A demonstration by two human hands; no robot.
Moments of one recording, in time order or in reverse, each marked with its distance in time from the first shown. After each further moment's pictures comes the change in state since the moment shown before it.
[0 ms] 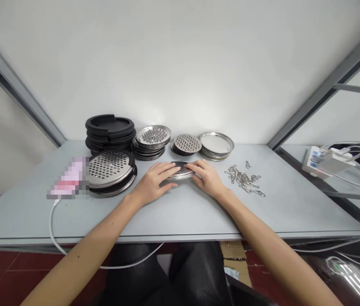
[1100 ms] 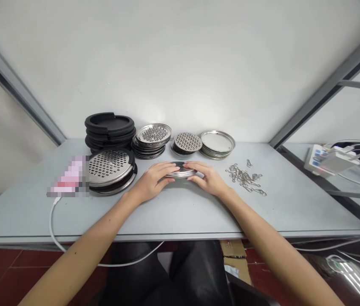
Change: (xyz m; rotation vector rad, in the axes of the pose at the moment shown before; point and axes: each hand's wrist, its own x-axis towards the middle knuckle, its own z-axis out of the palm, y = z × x) left_hand 0.001 -0.003 -0.003 -0.103 -0.020 -0.012; right_hand 0.001 -0.005 -0.008 0.359 -0.046 0.118
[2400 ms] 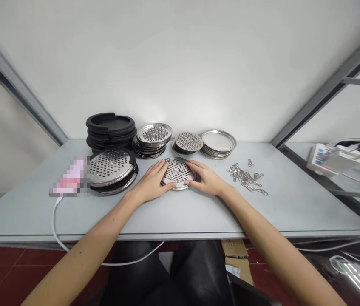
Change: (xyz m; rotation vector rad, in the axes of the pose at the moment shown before) left_hand -0.008 -0.010 0.009 0.214 -0.238 -0.398; right_hand -0.001 0.012 0.006 -0.182 -0.200 0.150
